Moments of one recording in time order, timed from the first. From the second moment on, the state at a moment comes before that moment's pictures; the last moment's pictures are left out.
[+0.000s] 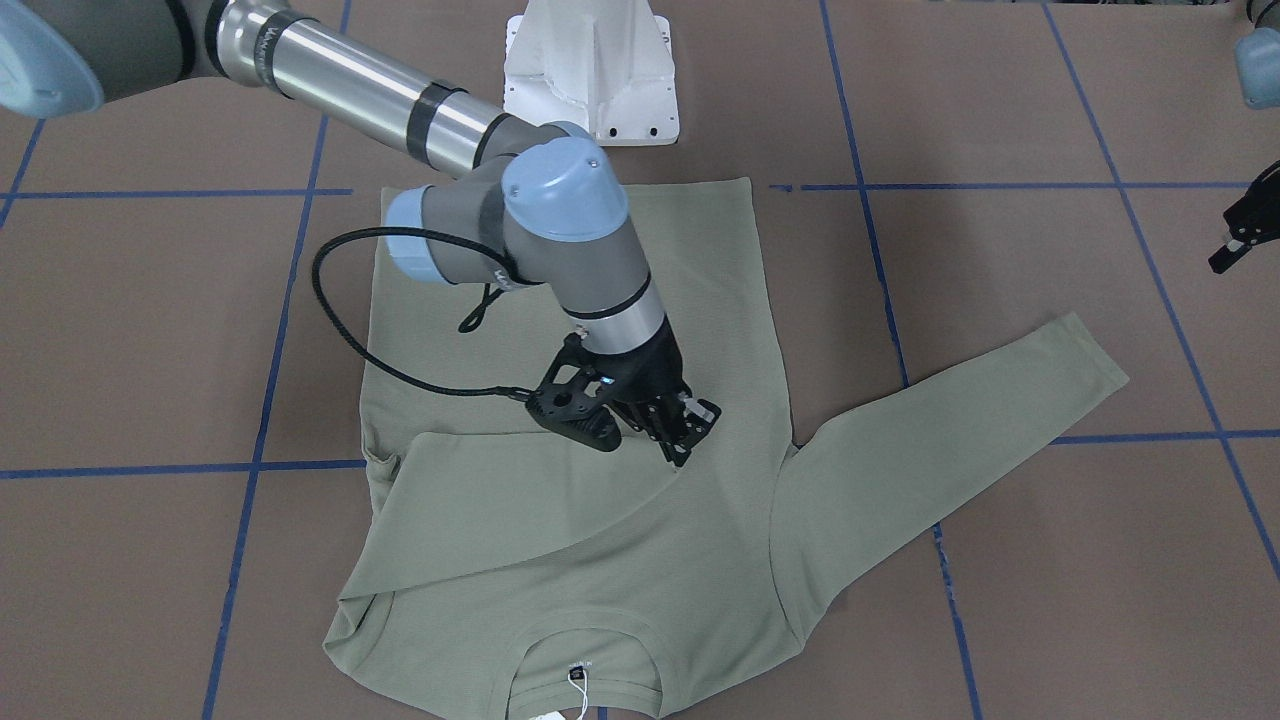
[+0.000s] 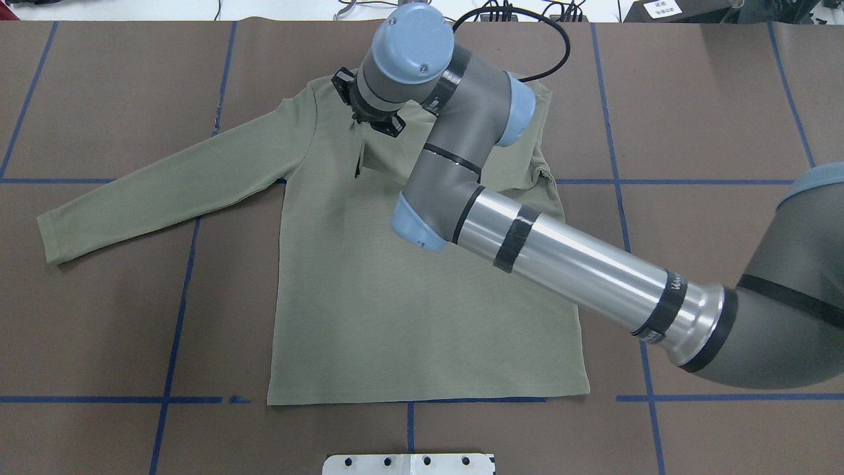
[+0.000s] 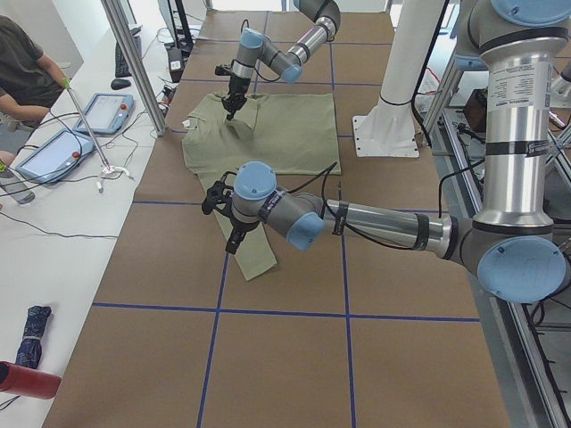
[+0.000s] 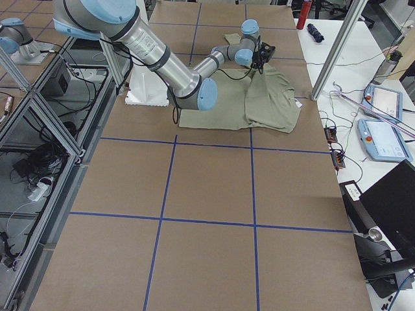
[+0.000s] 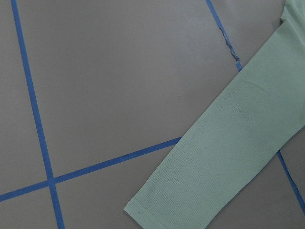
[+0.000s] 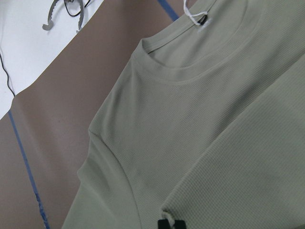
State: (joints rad) left arm -1.41 -1.51 -1.76 -2.06 -2.43 -0.25; right arm 0.63 -0.47 1.04 -1.01 1.76 1.85
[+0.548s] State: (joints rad) left arm -1.37 -1.54 -1.74 -2.06 -2.43 -0.33; right arm 0.54 -0.37 0.88 -0.94 1.59 1.84
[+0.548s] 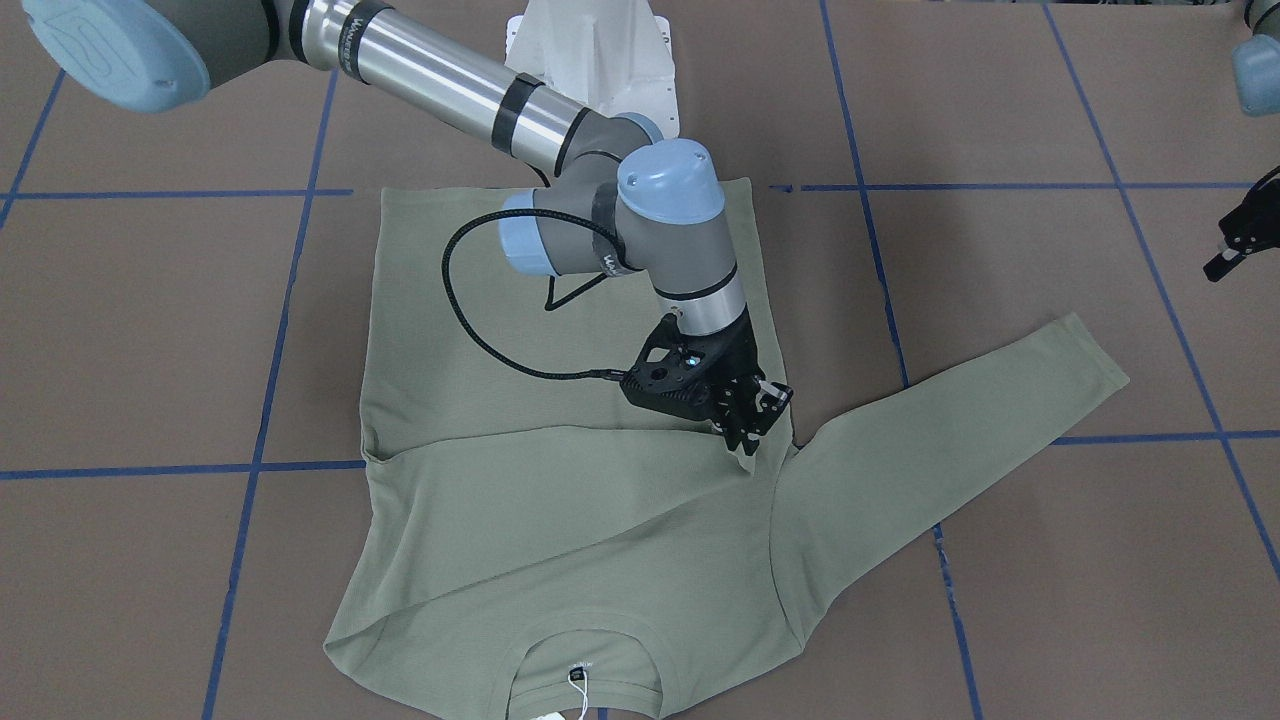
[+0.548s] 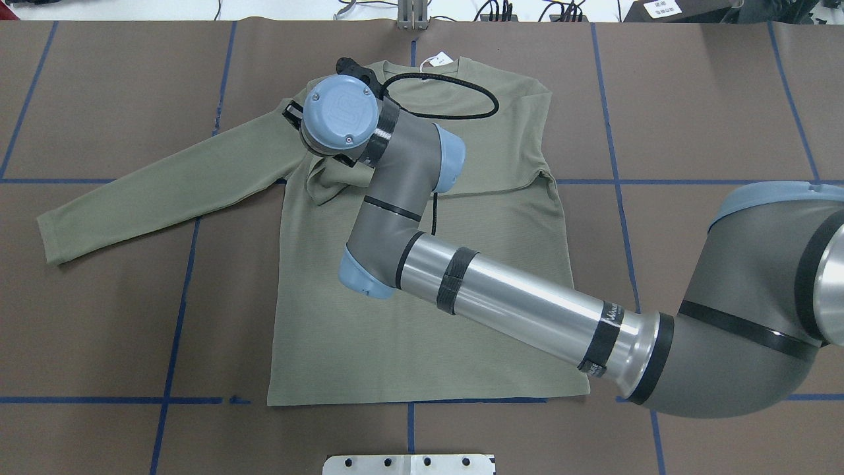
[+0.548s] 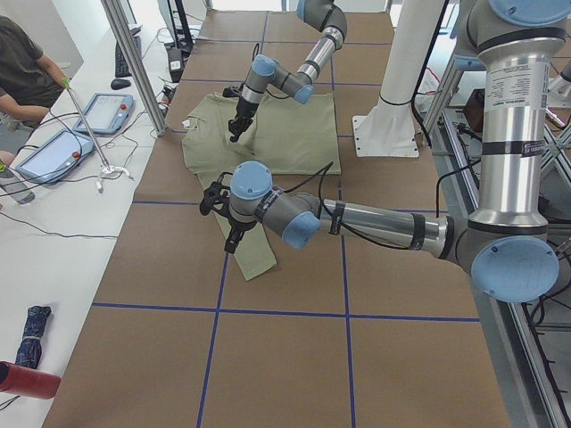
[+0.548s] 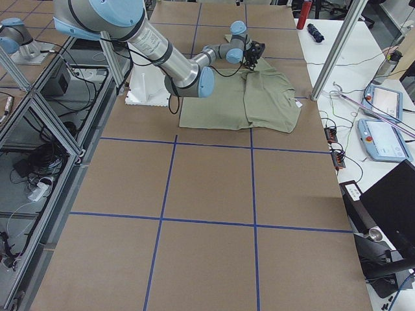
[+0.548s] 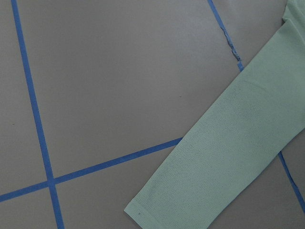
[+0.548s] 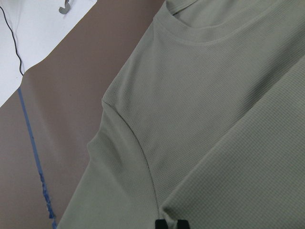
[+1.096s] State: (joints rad) left arm -1.24 -1.64 -1.49 -2.13 -2.41 -0.50; right arm 0.53 -0.46 1.08 -0.98 1.58 1.85
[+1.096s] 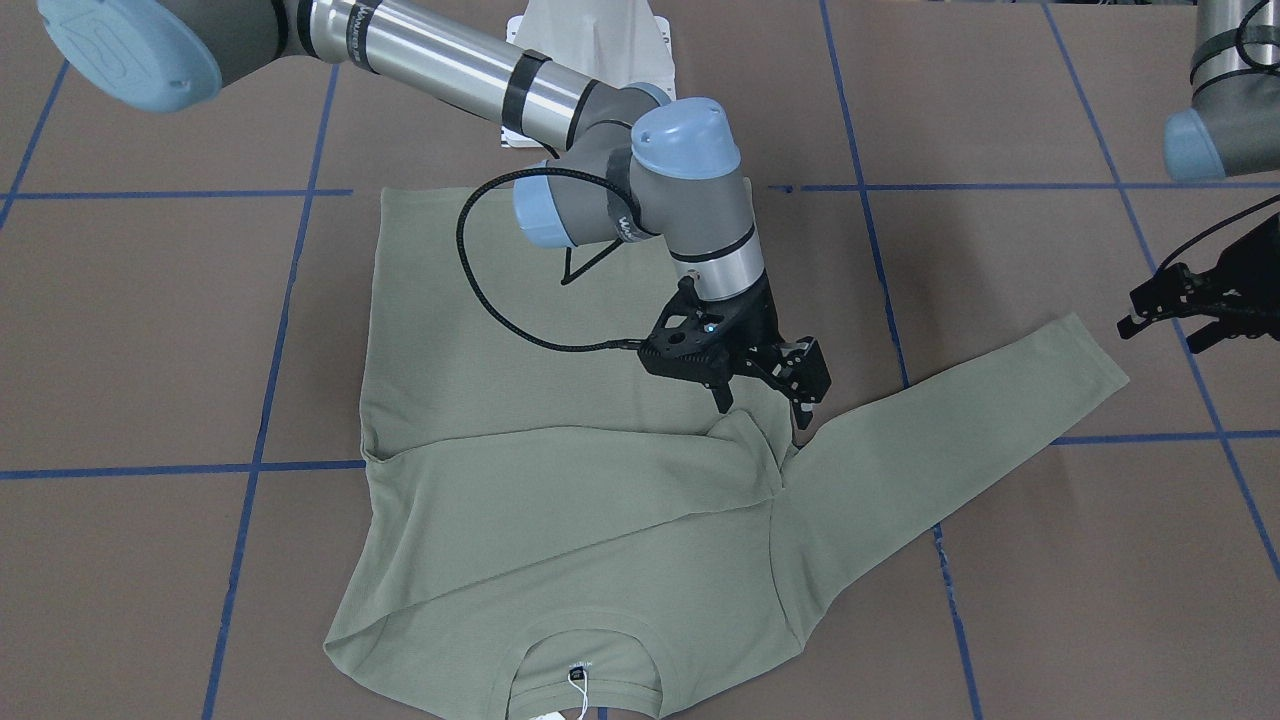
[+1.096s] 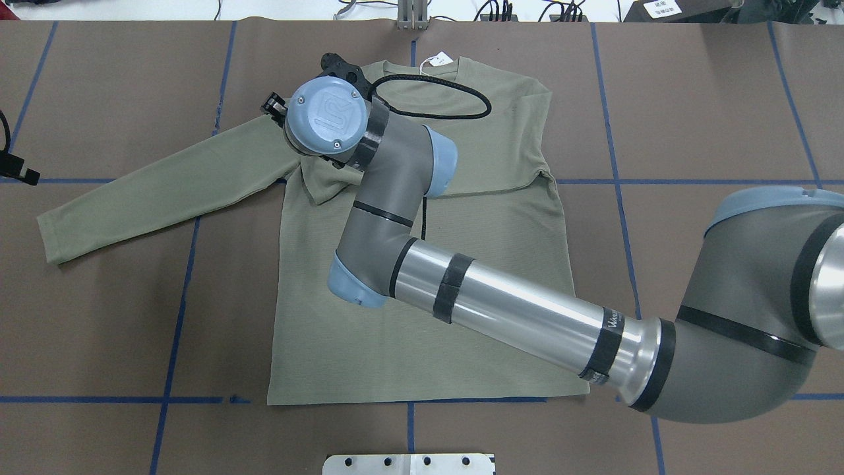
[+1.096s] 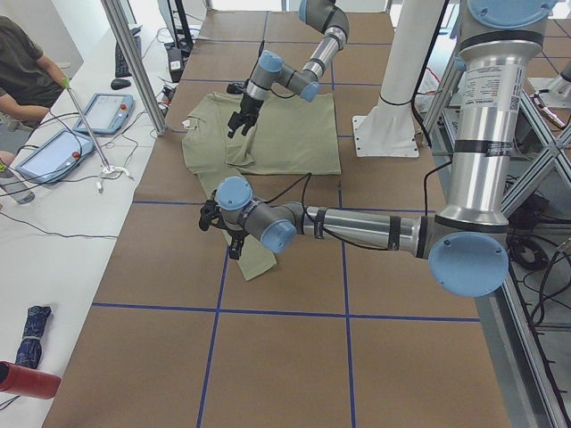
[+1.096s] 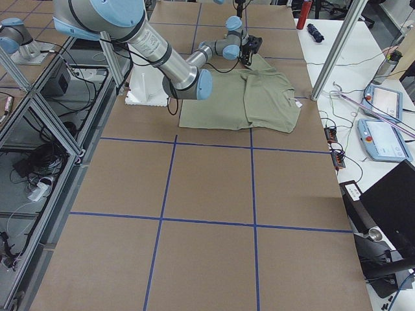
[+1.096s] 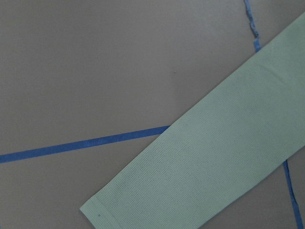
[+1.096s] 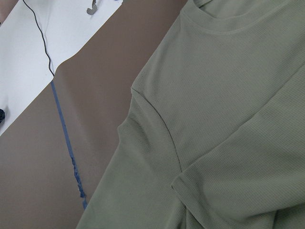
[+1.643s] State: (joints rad) left arm -1.17 -1.67 -1.32 -2.23 -2.40 -0.54; right arm 0.53 -0.69 1.41 -1.09 1.58 1.84
